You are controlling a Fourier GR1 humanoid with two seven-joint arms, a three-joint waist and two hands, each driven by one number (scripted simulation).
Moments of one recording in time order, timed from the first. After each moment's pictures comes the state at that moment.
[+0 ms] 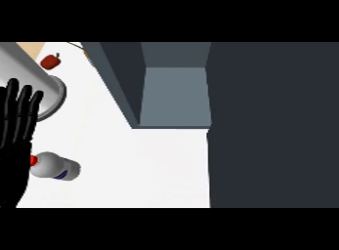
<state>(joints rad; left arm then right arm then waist) 0.01 0.09 0.00 -2.10 -0.01 -0.01 -0.02 -0.04 -0.13 0.00 -2.10 -0.04 -0.01 0.01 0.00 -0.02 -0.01</state>
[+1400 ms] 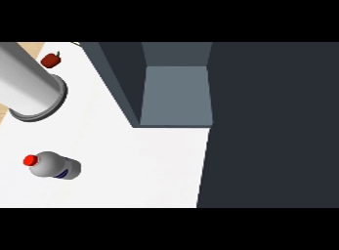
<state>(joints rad) 0.38 0.39 0.57 -2.14 0.97 -0.50 0.26 0.21 -0.09 0.30 -2.47 -0.02 0.06 0.28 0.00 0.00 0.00</state>
